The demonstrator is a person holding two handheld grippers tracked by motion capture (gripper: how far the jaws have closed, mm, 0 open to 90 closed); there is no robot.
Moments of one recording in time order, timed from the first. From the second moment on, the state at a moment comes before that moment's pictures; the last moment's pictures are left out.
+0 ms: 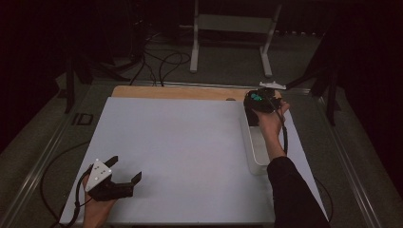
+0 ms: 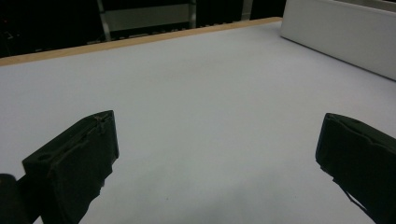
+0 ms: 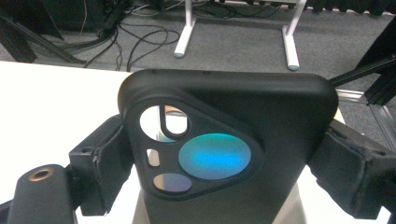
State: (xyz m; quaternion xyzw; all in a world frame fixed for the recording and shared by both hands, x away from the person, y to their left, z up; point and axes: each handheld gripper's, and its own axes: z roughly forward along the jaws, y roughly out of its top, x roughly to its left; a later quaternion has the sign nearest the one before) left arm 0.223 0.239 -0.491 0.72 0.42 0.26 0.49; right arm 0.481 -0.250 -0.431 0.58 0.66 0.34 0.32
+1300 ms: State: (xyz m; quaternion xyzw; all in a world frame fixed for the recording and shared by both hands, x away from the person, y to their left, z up) left arm 0.223 0.240 -0.492 0.72 0.42 0.26 0.49; right arm 0.496 -0.254 -0.431 0.56 0.69 0.34 0.31
